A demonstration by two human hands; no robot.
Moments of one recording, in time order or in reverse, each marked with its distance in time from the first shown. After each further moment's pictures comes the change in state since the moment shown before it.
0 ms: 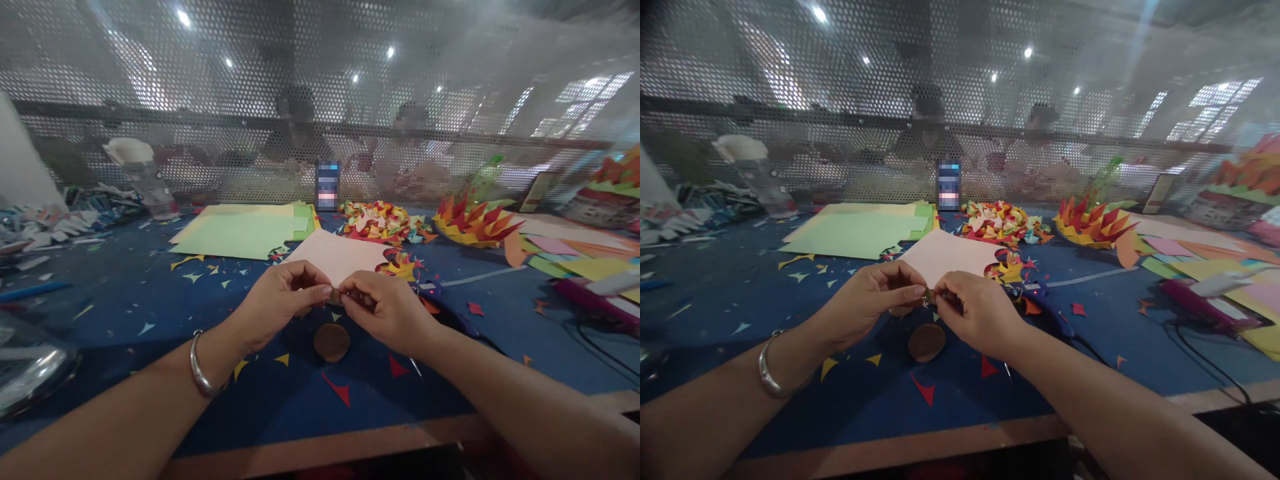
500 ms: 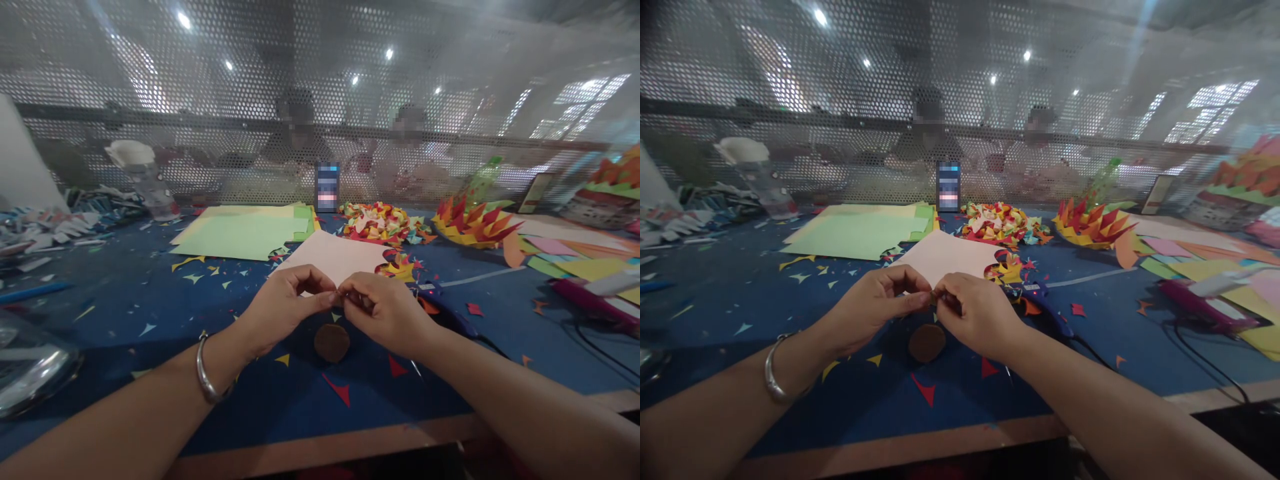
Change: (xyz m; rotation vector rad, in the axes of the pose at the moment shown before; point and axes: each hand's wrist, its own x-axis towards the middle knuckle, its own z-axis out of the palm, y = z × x) left_hand -0.001 0.003 0.008 0.088 0.013 0.058; right_hand -0.001 -0.001 0.002 -0.033 0.014 0.017
